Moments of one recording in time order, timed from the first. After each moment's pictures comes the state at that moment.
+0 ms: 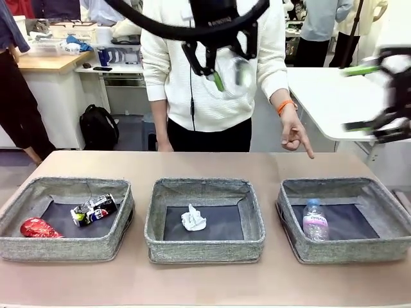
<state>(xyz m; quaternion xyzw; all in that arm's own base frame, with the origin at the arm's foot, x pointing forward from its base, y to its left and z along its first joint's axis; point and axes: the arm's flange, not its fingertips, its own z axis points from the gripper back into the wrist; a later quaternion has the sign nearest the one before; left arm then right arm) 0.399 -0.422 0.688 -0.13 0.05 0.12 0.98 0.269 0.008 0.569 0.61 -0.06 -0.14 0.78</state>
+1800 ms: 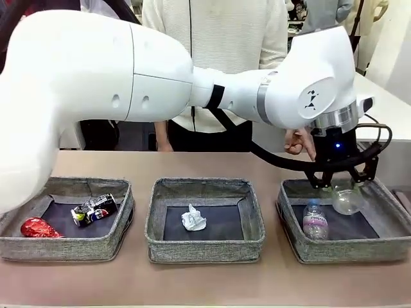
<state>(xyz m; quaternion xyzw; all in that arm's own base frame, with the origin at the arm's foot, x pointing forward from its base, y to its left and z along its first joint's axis) 0.356 -0.664 0.465 -0.20 0.01 -0.12 0.97 0.201 -0.122 0.585 0.52 -0.23 -0.27 0.78</state>
